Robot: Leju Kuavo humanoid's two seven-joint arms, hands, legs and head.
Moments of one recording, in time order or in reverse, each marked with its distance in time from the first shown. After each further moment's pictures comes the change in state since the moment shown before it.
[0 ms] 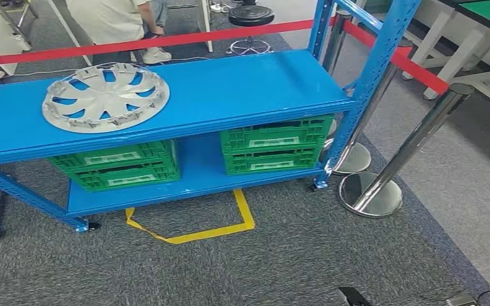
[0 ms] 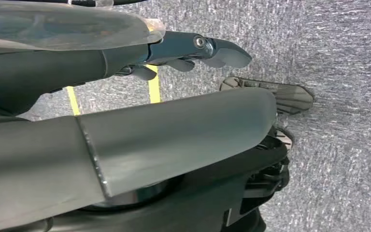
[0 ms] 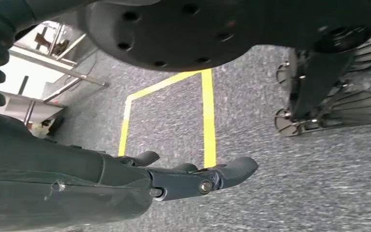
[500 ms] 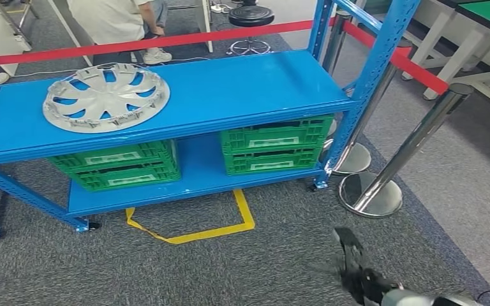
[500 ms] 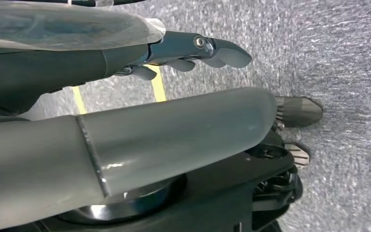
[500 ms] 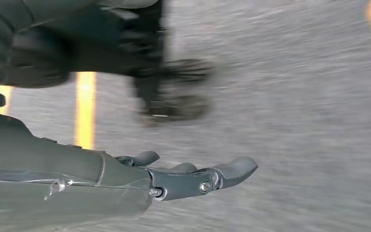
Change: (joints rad) left arm -0.084 0.032 -0.295 0.042 0.146 0.046 0.014; right arm -0.266 -0.047 0.135 -0.024 -0.130 -0.090 -0.204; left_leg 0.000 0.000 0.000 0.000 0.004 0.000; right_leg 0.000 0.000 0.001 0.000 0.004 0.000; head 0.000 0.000
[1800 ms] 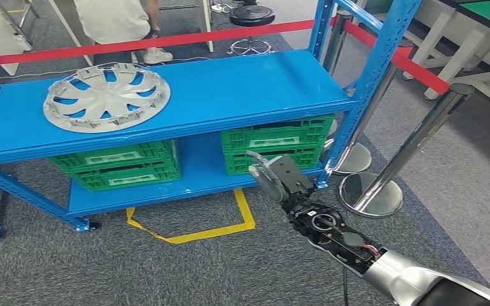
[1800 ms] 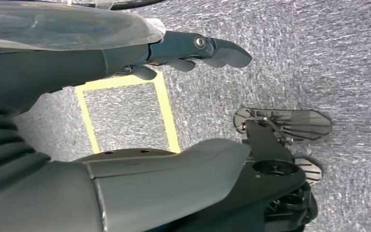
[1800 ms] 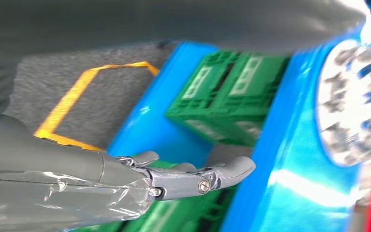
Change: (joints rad) left arm -0.037 0.020 -0.201 0.036 0.143 0.018 -0.023; right arm -0.081 -0.019 -0.013 -0.847 0.557 -0.012 -0.200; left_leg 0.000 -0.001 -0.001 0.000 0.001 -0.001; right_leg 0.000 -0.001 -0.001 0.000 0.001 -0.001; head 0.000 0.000
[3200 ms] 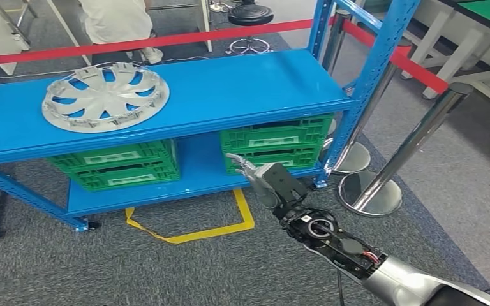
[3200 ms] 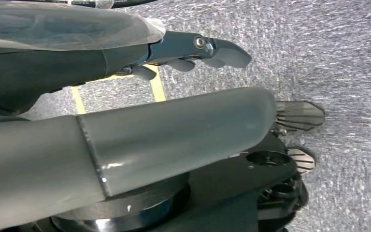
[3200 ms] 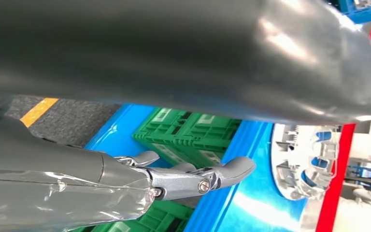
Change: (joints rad) left arm -0.005 0.010 0.000 0.005 0.029 -0.058 -0.016; right arm 0.039 0.005 0.007 -0.113 0.046 0.083 -0.021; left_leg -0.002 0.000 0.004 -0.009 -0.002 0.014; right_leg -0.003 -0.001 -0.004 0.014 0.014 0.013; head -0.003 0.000
